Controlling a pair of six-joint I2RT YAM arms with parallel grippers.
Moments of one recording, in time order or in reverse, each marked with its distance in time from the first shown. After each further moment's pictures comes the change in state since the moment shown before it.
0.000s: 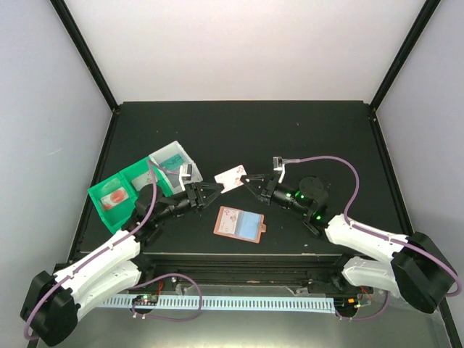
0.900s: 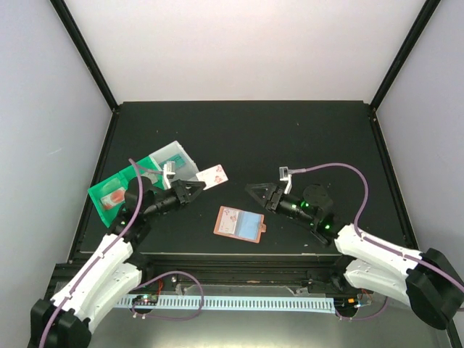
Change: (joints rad) left arm 0.197 -0.101 0.057 -0.390 0.035 0.214; right arm 0.005 -0.129 -0.086 -0.168 0.038 -0.151
